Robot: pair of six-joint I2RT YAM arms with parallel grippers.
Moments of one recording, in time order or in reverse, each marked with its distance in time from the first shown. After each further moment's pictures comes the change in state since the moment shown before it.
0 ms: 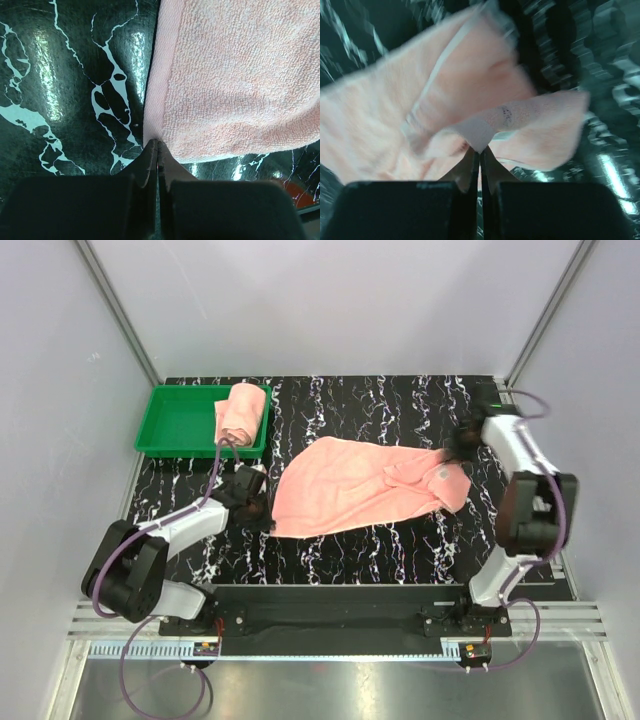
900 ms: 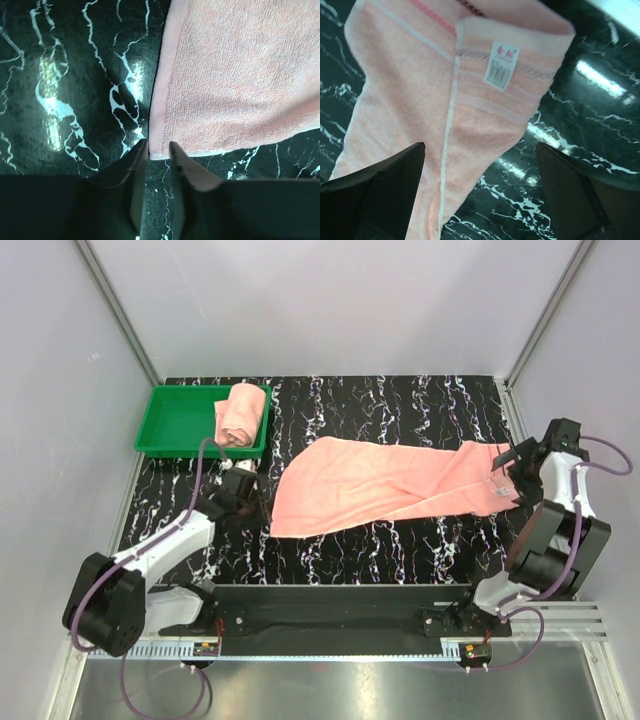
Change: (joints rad) left arm 0.000 -0.157 -0.018 -0.031 -0.077 -0.008; right arm -0.483 -0.277 -0.292 0.116 -0.026 0.083
